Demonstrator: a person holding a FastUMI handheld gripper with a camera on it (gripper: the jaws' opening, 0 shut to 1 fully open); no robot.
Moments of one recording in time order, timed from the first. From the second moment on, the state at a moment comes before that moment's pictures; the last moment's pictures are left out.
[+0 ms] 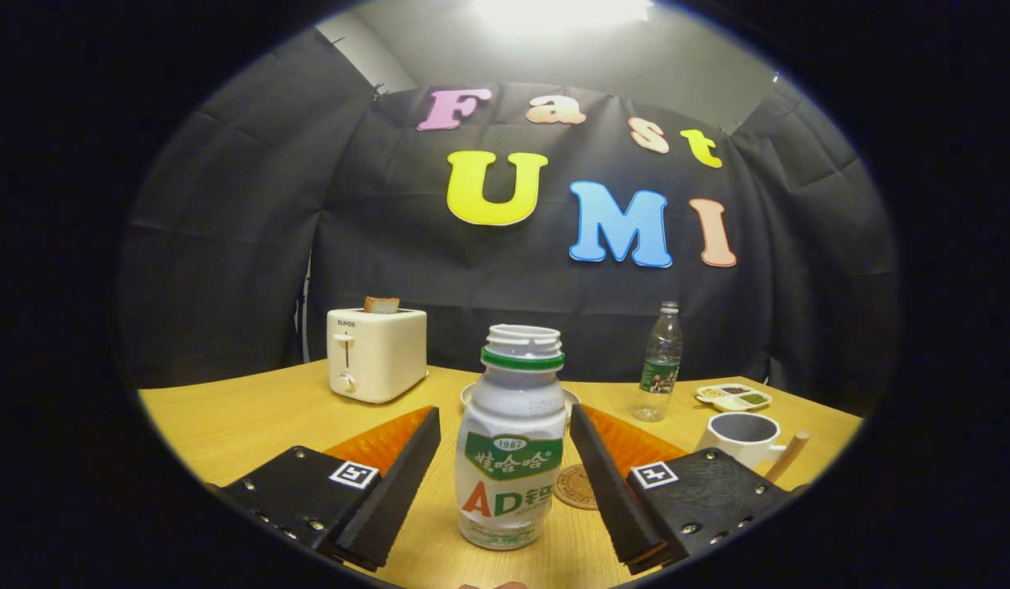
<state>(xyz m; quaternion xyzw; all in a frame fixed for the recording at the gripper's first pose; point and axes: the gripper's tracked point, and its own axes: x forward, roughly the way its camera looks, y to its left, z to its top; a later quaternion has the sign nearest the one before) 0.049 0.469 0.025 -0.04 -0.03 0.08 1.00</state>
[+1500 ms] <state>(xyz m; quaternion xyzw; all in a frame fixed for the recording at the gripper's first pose) 0.063 0.387 0.028 0.25 0.06 0.02 0.97</state>
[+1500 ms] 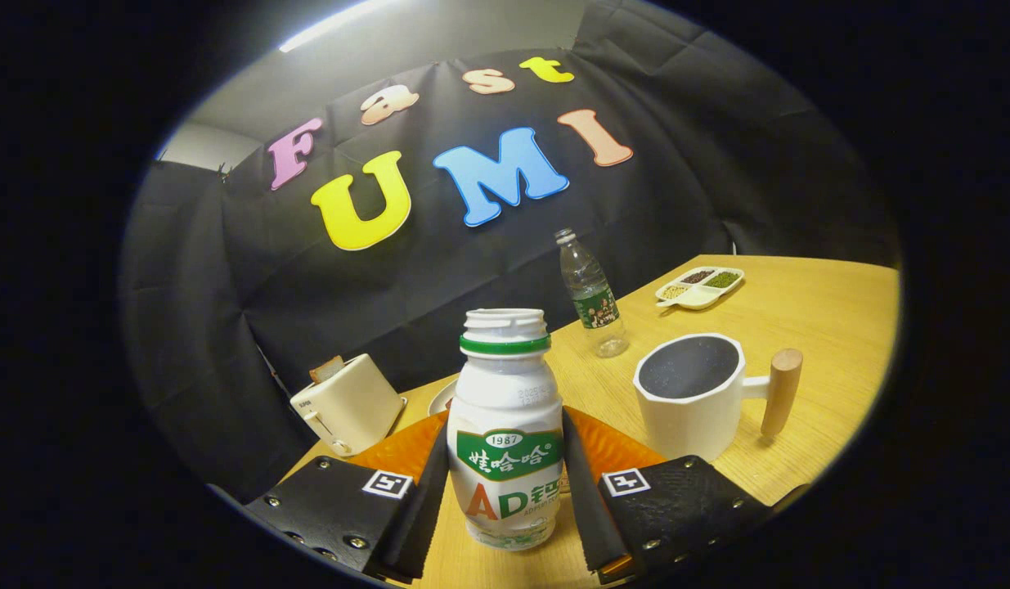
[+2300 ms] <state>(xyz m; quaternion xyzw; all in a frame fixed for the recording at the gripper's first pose) 0.064 0.392 0.020 0.45 0.09 0.07 0.89</state>
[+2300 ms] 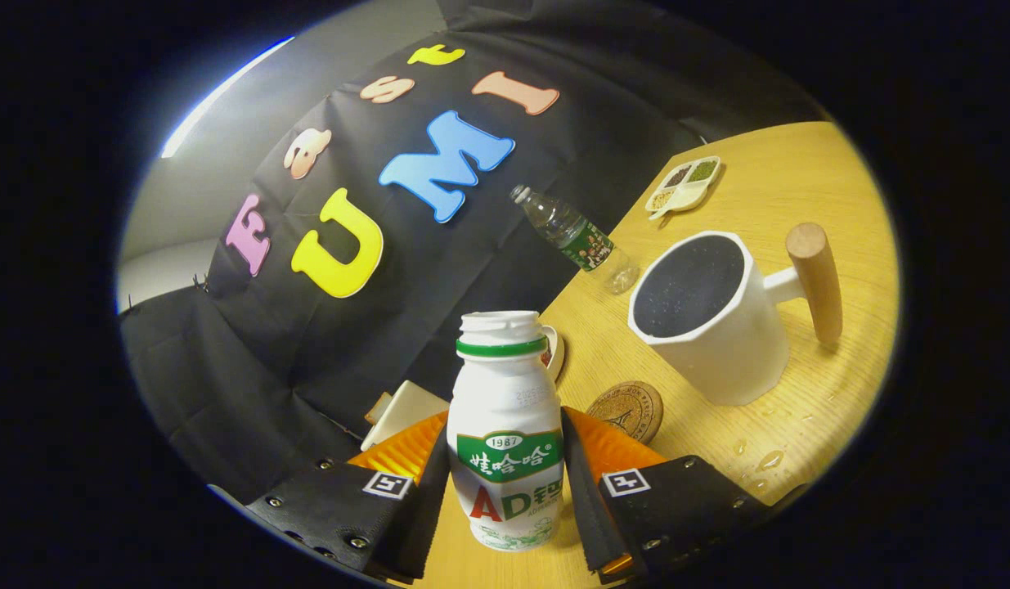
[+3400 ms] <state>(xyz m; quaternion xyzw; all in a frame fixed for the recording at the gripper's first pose) 0.062 0.366 0.031 0.64 0.04 0.07 0.77</state>
